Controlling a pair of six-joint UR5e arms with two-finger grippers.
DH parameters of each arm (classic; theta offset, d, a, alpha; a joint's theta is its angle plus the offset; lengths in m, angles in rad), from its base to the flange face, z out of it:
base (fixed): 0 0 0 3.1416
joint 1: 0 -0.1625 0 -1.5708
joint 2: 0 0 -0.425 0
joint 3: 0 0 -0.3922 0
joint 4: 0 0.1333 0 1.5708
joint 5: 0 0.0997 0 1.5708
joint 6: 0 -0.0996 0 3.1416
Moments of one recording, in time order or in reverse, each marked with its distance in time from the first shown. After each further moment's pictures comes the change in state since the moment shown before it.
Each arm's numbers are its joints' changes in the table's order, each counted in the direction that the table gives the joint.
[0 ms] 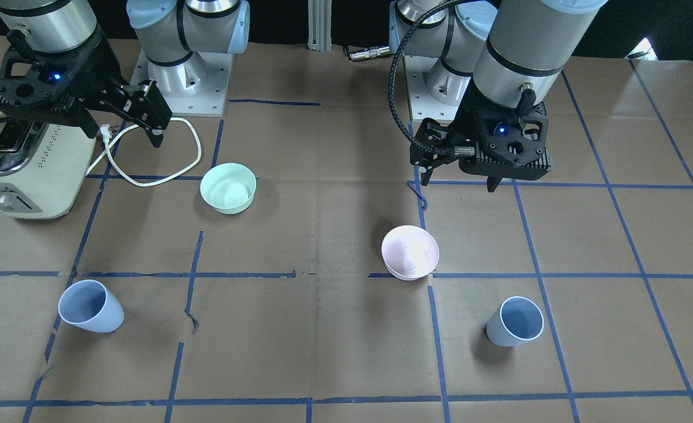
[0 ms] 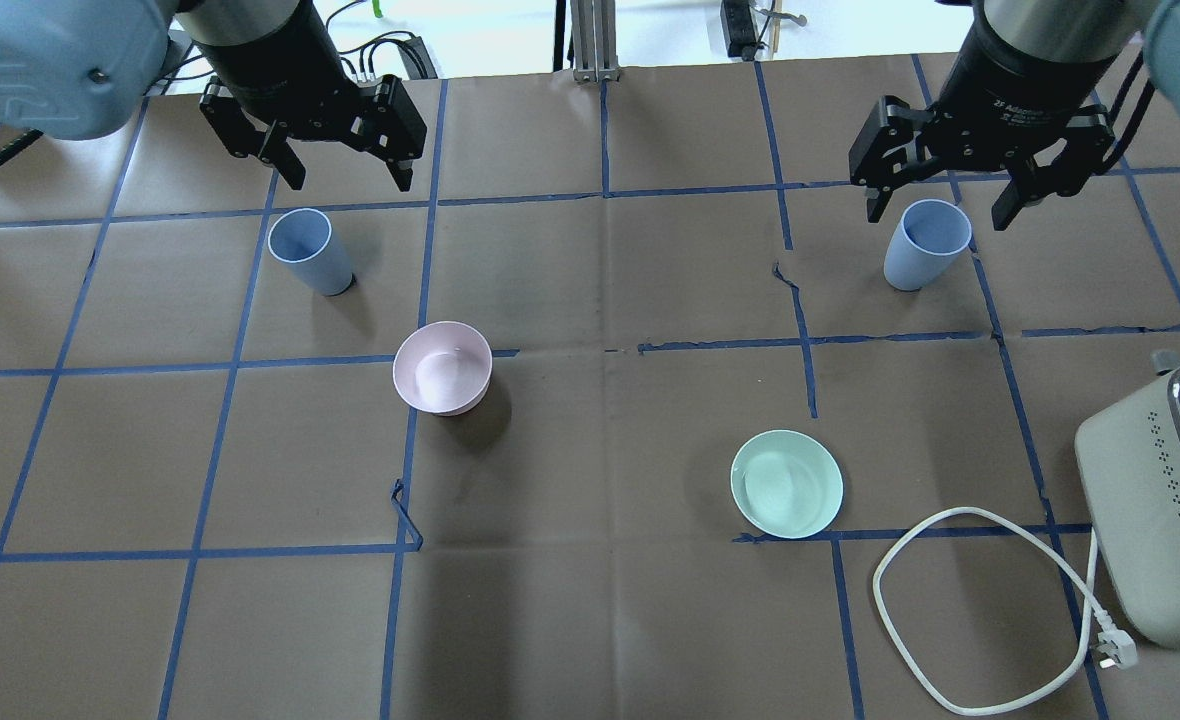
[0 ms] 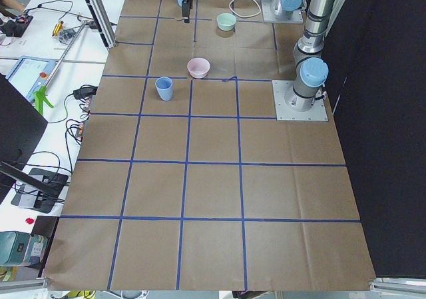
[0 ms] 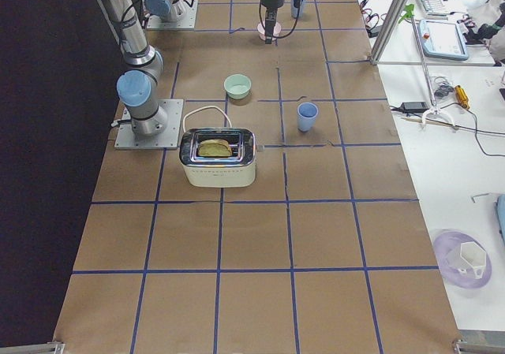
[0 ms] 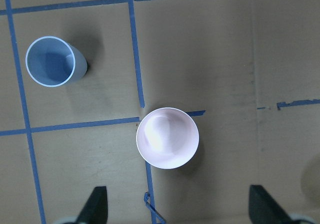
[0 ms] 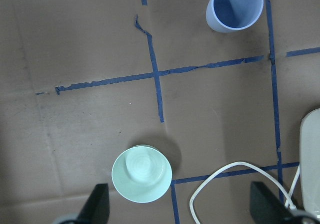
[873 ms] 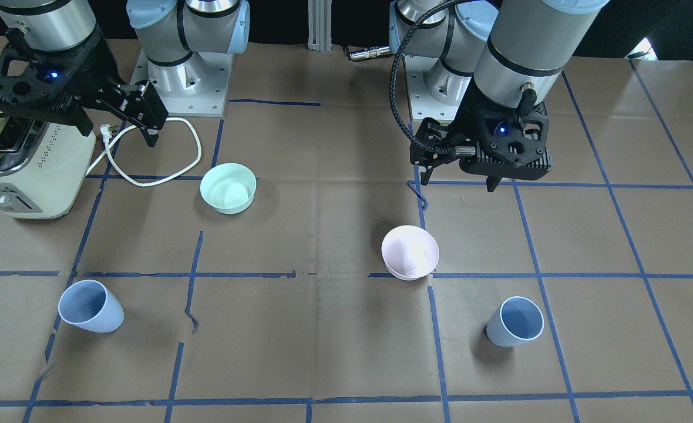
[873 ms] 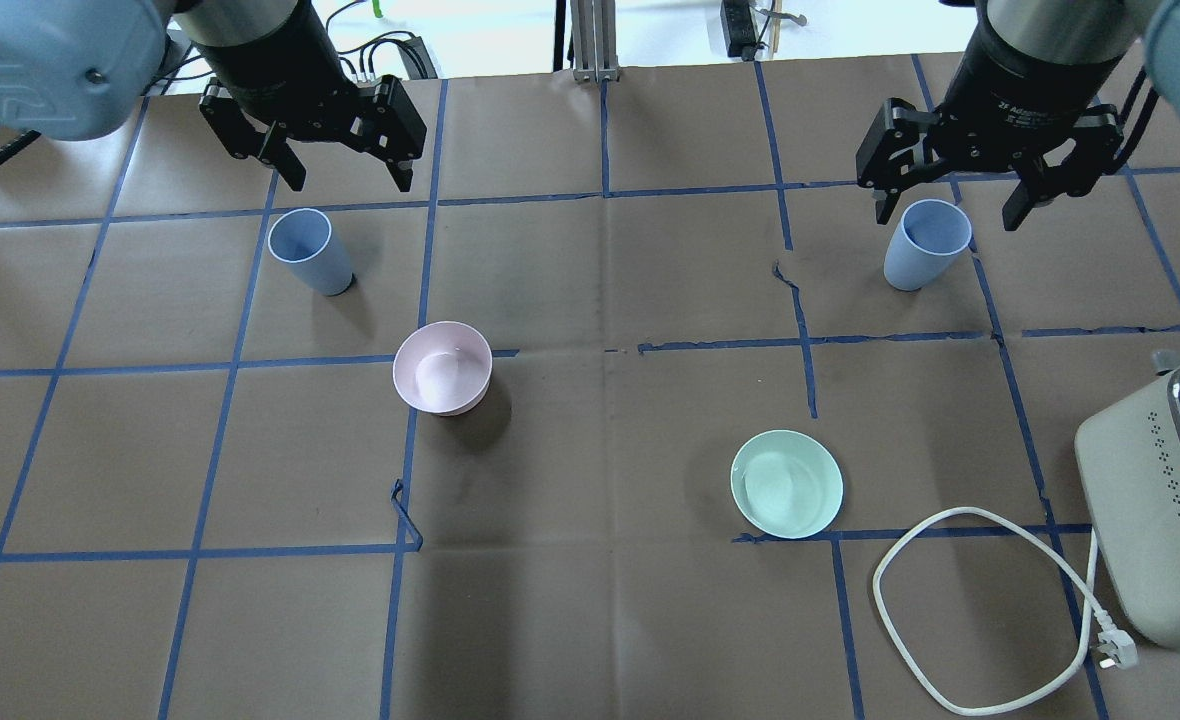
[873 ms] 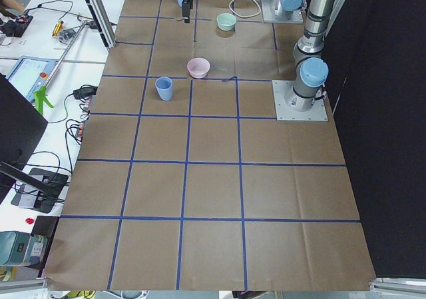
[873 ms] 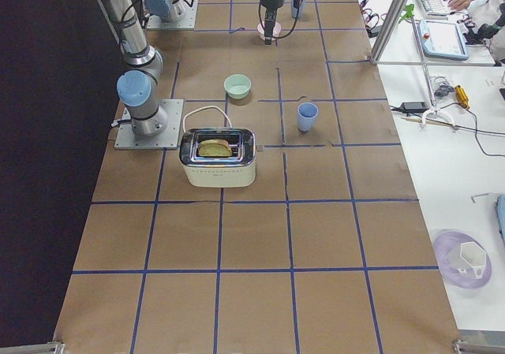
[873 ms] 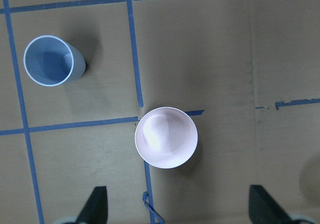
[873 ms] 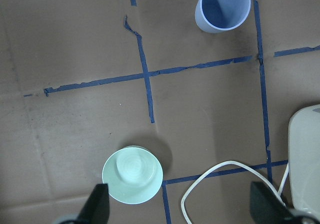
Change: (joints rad) left arm -0.006 0.000 -0.003 -0.001 -0.010 -0.005; right arm -0.002 -0.001 0.002 0.000 -0.040 -0.005
